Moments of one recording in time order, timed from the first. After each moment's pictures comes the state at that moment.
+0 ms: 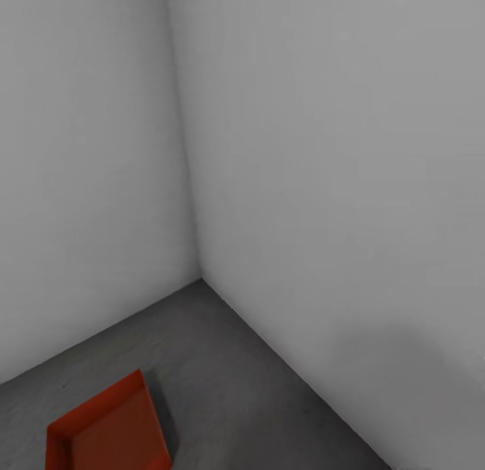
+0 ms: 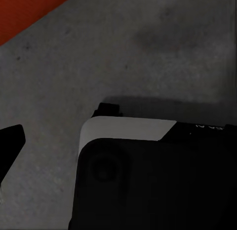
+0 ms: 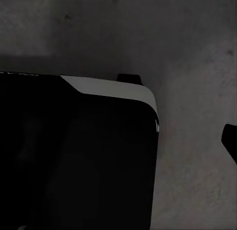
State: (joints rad) left arm -0.24 -0.05 0.04 -0.01 0.06 -0.15 0.10; right arm -0.18 0.11 0.63 0.03 -0.53 -0.16 -0.18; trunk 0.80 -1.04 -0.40
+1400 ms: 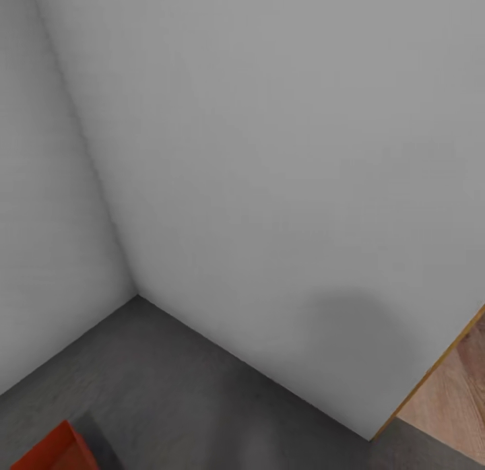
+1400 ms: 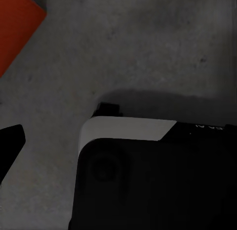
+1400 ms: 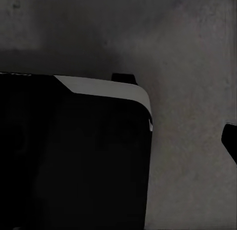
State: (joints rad) left arm -0.24 -0.05 0.04 -0.01 0.06 -0.15 0.10; right arm -0.18 0.10 0.63 0.03 -0.53 -0.16 -0.18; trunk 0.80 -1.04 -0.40
